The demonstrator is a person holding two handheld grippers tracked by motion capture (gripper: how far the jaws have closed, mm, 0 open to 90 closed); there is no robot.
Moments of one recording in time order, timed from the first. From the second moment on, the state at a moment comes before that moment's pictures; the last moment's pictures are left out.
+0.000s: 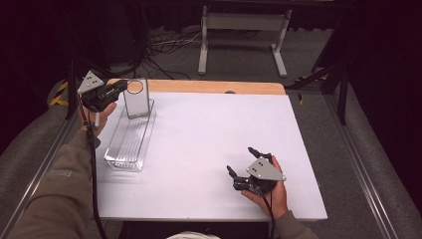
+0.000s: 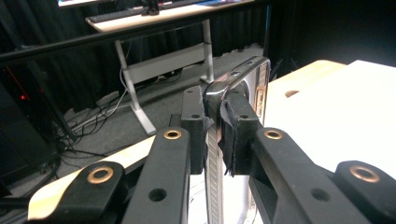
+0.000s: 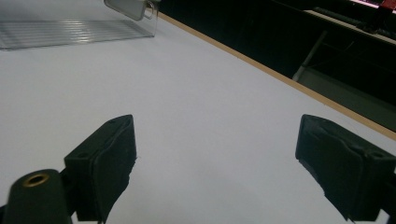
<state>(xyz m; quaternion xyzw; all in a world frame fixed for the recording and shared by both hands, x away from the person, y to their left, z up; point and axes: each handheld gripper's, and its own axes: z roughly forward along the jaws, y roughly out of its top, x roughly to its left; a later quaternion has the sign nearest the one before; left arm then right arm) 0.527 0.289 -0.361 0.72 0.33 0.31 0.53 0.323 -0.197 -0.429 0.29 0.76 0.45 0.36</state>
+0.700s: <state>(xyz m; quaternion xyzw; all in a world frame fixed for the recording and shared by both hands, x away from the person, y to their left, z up) 0.560 0.290 -0.382 0.71 0.35 0.30 0.54 0.308 -0.209 -0.432 0.32 0.76 0.44 0.36</state>
